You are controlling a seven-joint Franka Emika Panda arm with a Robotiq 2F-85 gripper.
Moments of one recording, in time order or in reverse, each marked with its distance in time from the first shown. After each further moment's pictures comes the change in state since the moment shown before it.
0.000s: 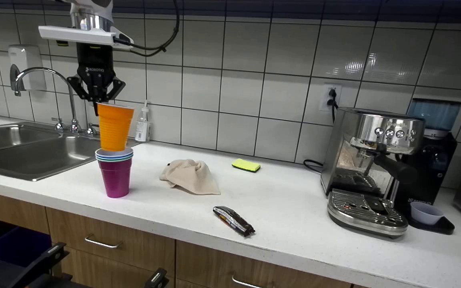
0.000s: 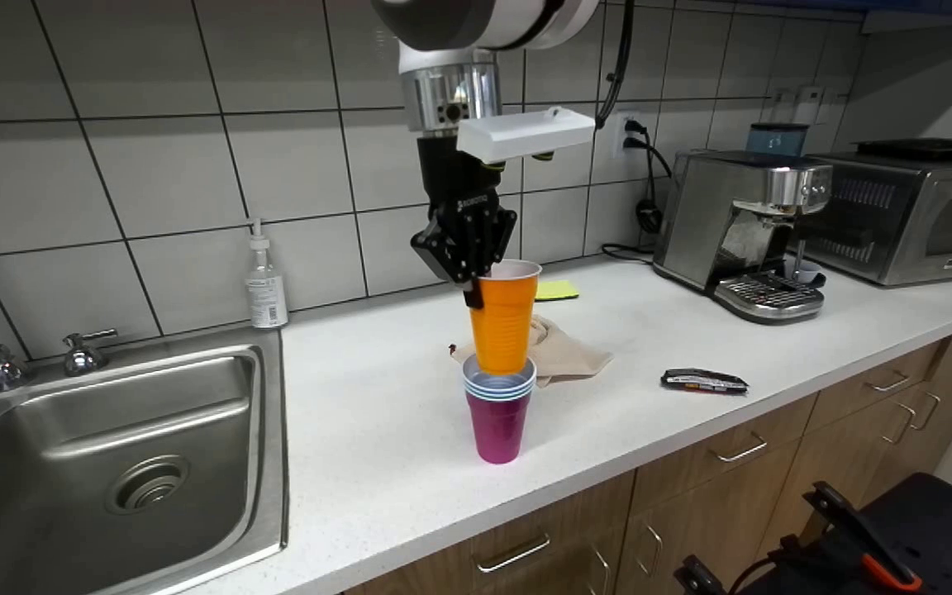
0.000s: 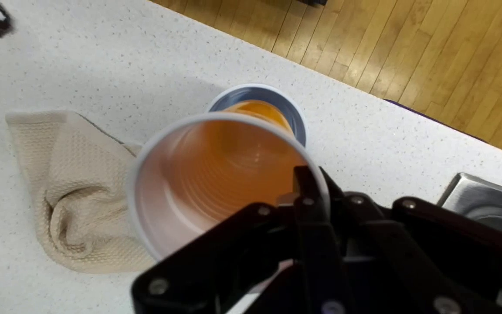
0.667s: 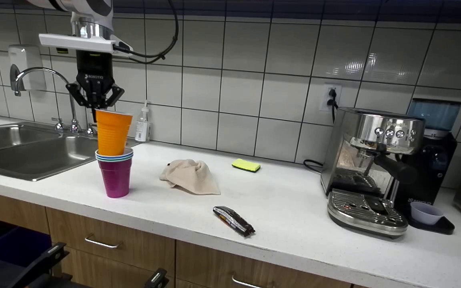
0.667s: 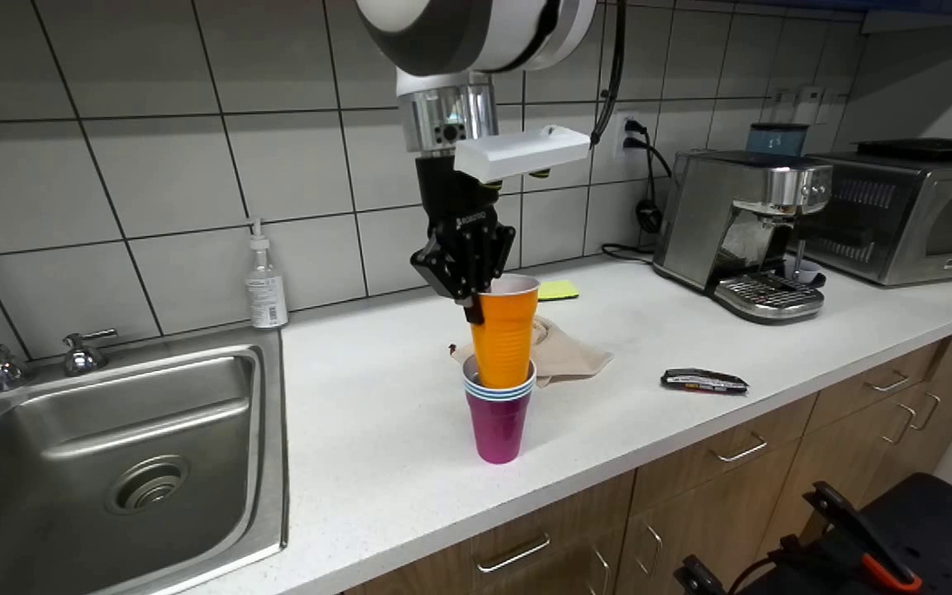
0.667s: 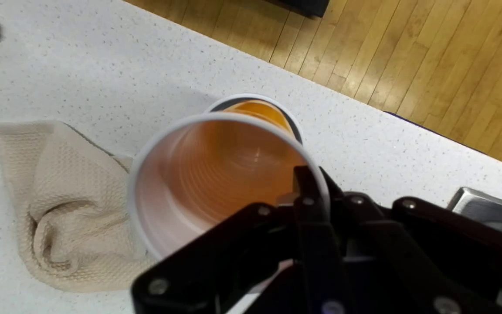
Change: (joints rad) arm 0.005 0.036 0.000 0.002 0.000 0.001 0.000
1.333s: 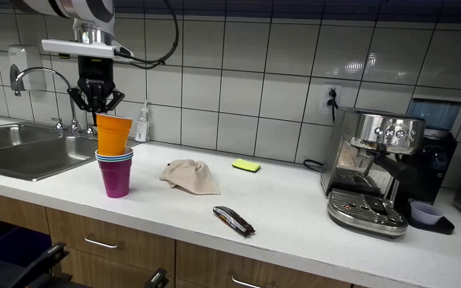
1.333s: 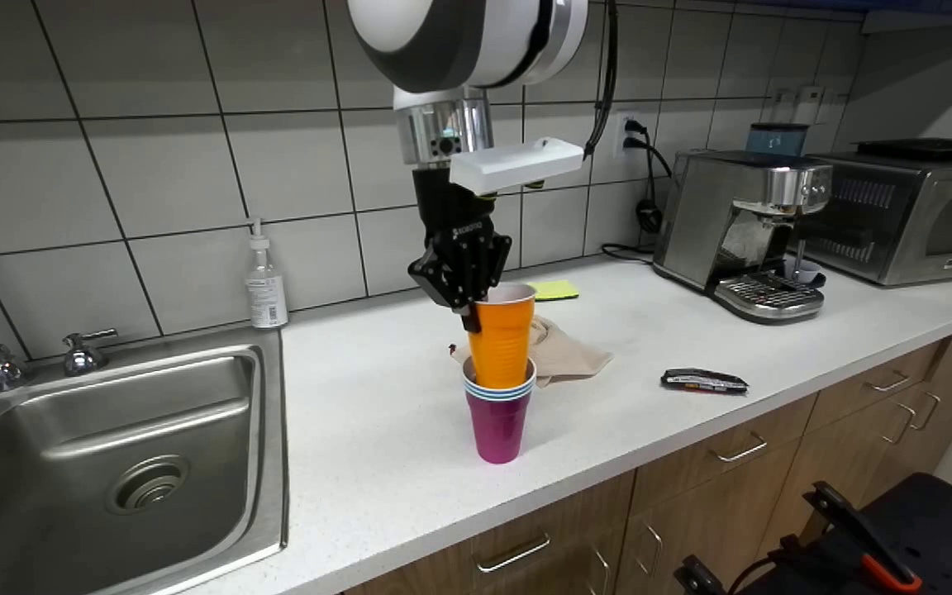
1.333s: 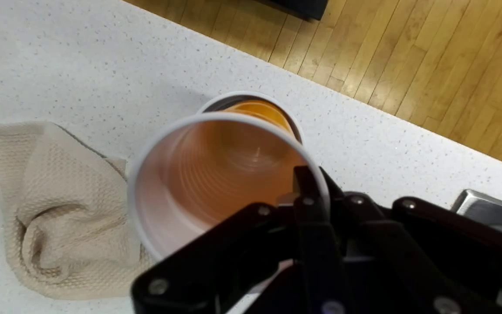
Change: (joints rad) arm 0.000 0.037 0.000 0.015 0.000 0.008 0.001
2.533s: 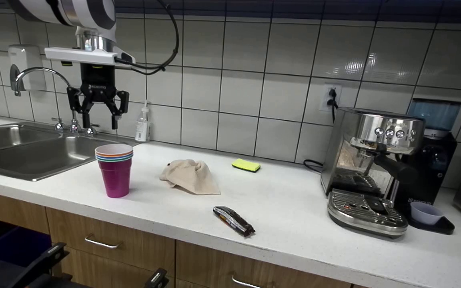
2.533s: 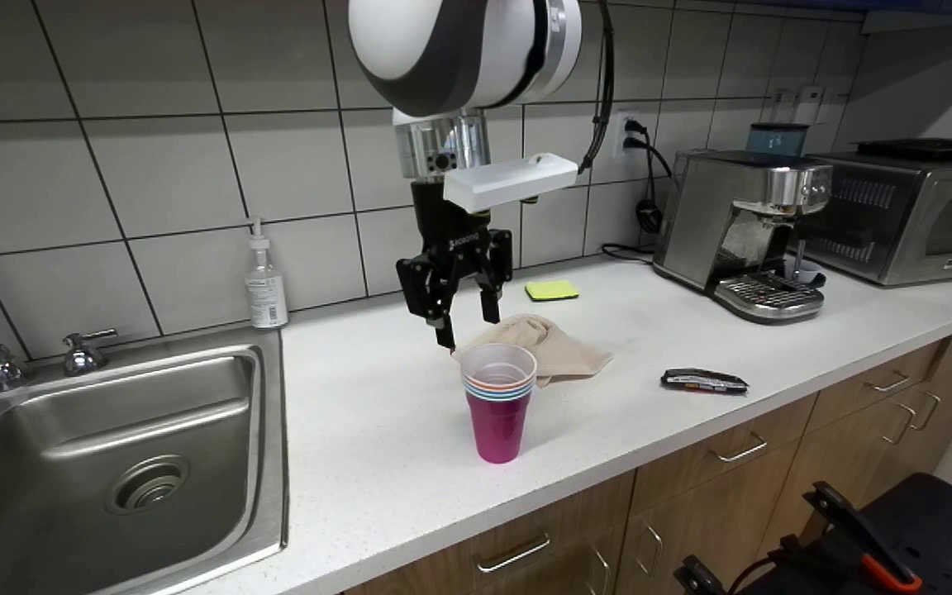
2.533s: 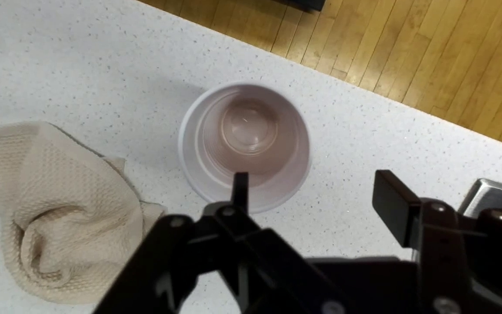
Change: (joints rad) arm 0.000 0.034 -0.003 0.003 -0.011 0.042 0.038
